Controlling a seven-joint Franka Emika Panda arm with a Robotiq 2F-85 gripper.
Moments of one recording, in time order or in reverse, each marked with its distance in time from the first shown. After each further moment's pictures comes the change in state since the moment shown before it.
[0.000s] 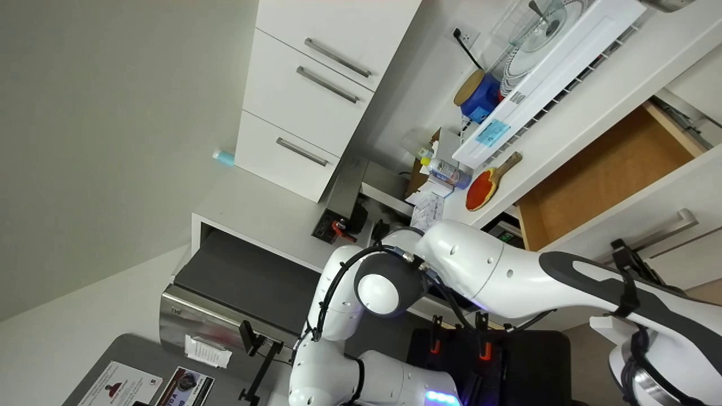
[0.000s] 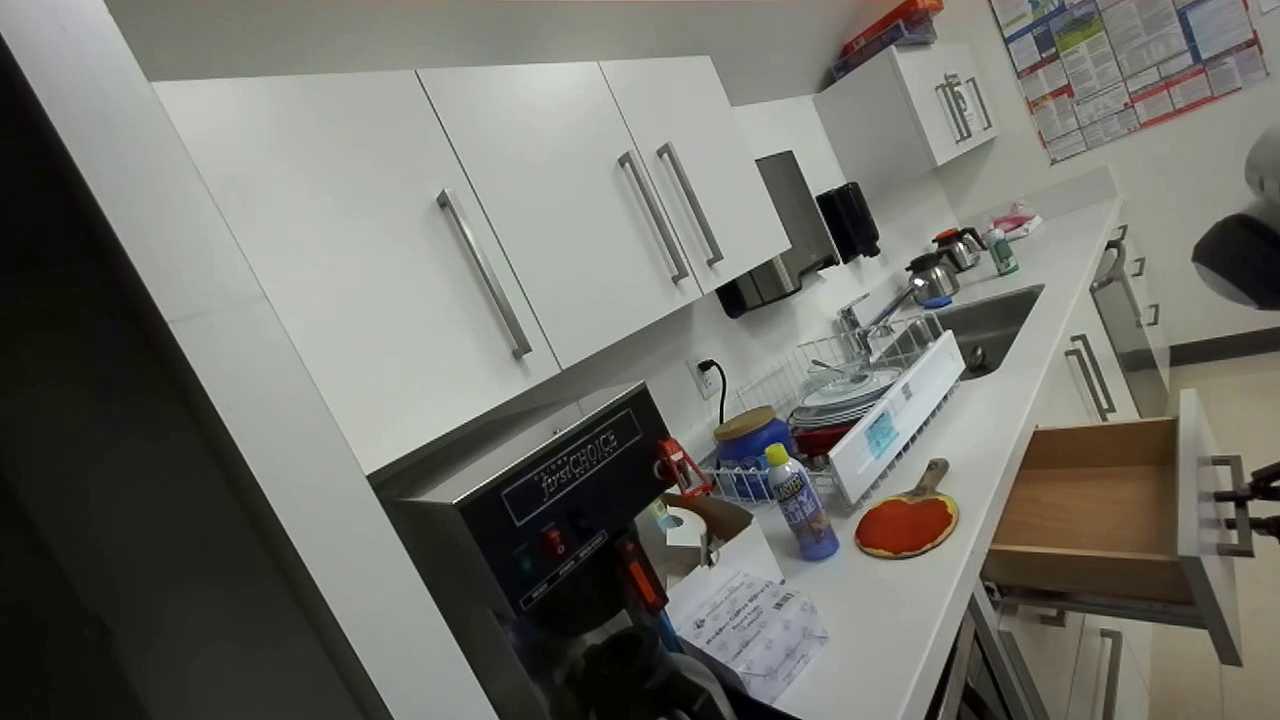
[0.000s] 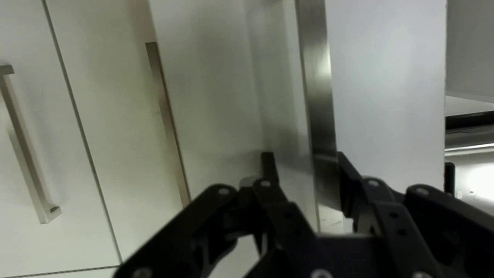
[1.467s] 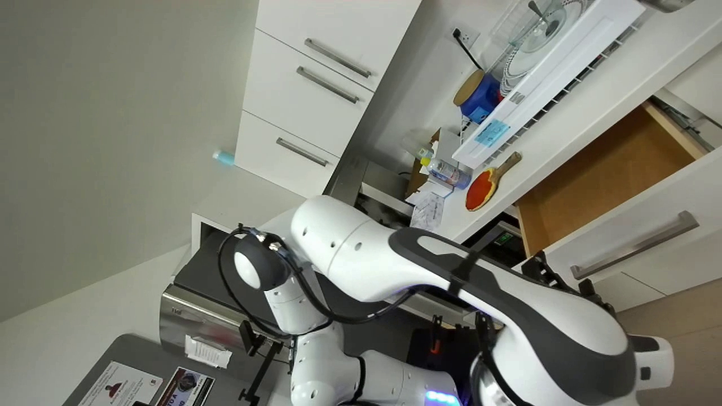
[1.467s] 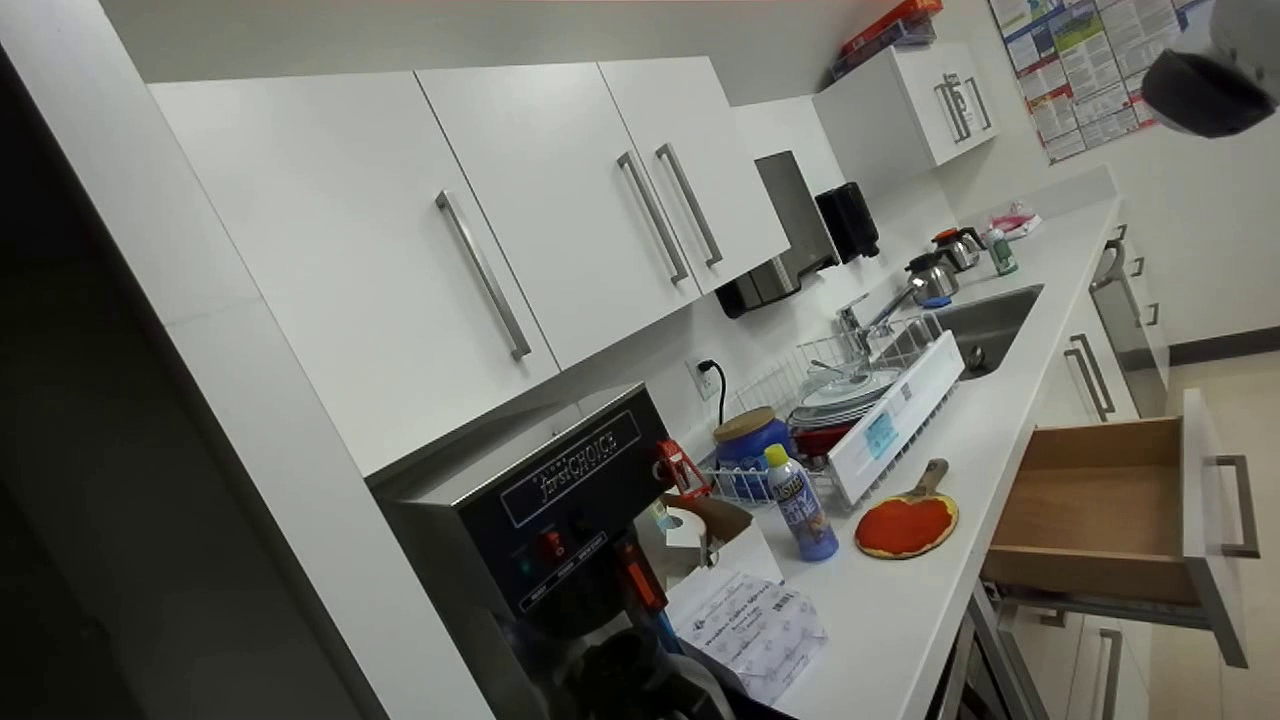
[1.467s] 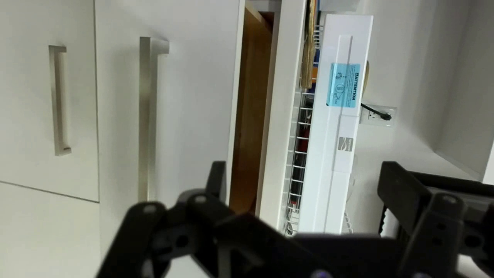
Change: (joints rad) arm 0.126 -0.581 -0.306 -0.529 -0.371 0.082 -0.197
